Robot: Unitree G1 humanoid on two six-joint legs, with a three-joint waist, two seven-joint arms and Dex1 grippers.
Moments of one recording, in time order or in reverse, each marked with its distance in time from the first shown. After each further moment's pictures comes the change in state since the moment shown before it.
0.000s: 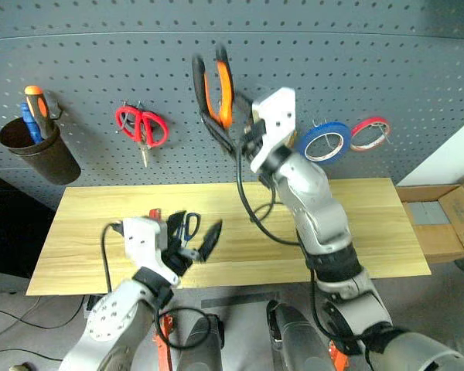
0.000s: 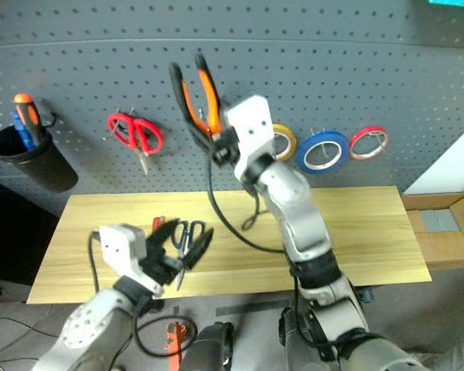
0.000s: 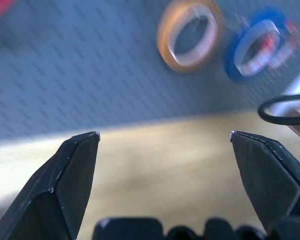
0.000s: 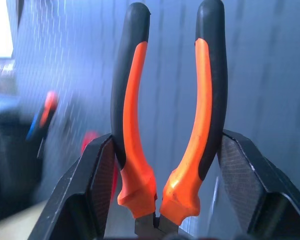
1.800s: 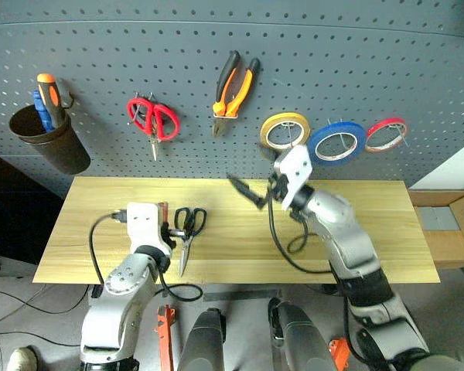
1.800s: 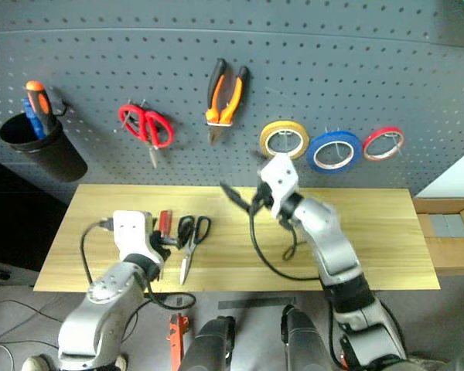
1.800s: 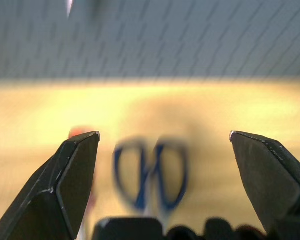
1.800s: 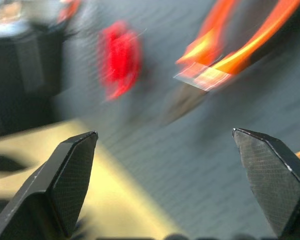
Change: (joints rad) left arm -0.107 -0.005 -0.037 0.399 0.240 0.066 0.176; right arm 0.444 -0.329 0.125 -0.200 0.085 0.162 0.345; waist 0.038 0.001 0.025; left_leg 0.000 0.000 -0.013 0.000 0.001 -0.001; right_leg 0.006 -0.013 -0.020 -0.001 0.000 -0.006
